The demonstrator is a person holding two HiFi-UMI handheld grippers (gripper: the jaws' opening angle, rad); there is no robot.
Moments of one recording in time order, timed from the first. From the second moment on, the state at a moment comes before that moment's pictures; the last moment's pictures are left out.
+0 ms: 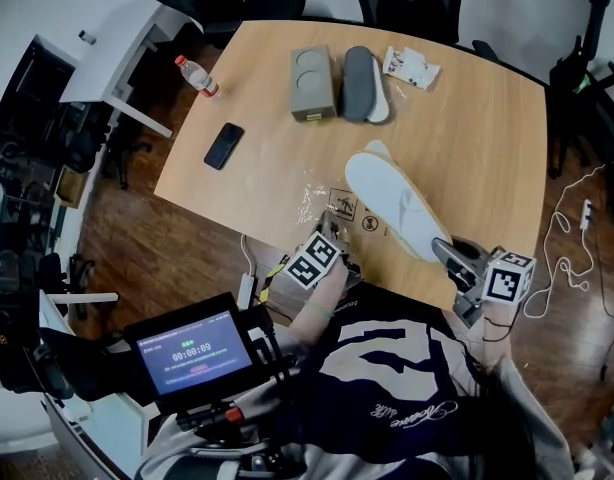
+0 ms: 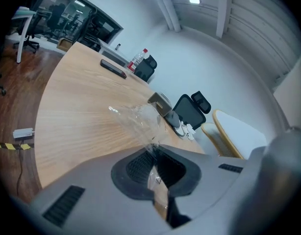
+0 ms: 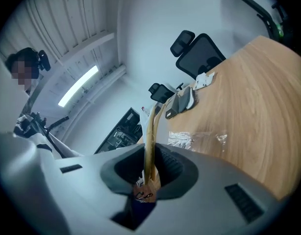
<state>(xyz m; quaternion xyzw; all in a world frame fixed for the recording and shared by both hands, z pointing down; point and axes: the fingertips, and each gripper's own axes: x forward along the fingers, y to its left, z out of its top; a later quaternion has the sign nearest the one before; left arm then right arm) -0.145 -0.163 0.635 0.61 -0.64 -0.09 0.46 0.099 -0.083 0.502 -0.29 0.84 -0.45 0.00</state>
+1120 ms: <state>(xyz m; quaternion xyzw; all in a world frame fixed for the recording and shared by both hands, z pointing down) -0.115 -0.144 0.627 0.70 -0.52 -0.03 0.48 0.093 -0.091 0.634 -0.41 0.74 -0.49 -0.18</state>
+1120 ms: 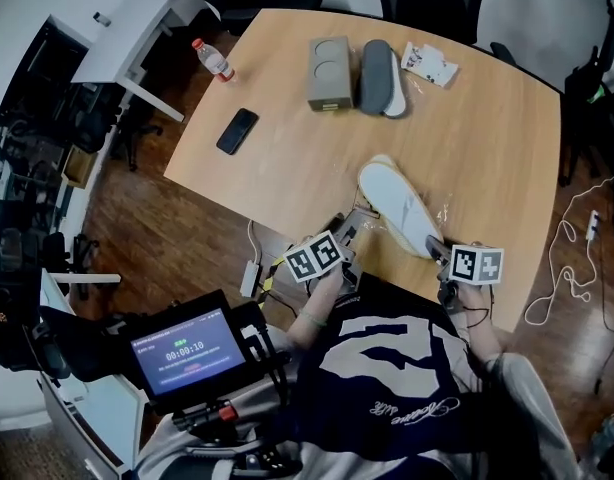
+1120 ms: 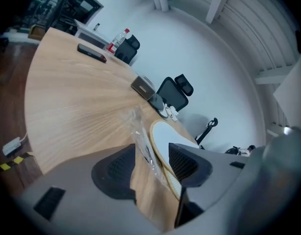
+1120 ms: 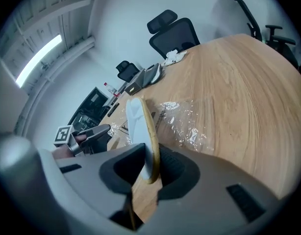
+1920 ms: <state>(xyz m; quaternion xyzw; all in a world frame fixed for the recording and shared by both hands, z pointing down) -0.116 -0.136 0.537 0.84 -0.45 -0.04 0.31 0.110 -0.080 0.595 -0.53 0.73 -0.41 -0.13</state>
